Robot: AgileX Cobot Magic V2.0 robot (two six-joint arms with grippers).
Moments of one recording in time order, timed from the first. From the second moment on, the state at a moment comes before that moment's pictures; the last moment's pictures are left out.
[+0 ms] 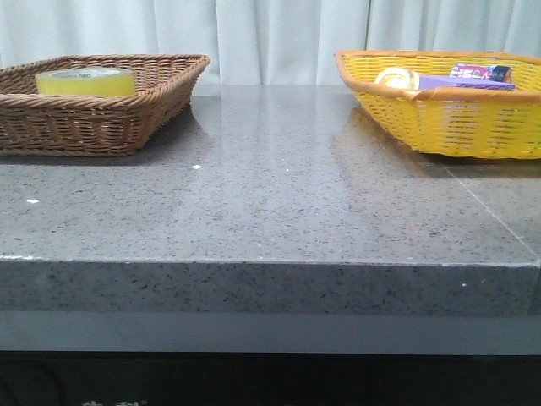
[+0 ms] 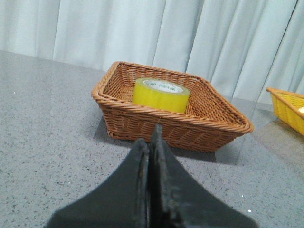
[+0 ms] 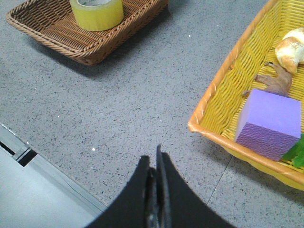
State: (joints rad) left arm -0.12 -0.01 0.01 -0.07 0.01 -0.13; right arm 0.39 0.79 -0.90 0.26 0.66 -0.20
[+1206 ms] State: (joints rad) left arm -0.12 -0.01 0.01 -0.07 0.00 0.00; right arm 0.39 0.79 -0.90 0.26 0.66 -0.20
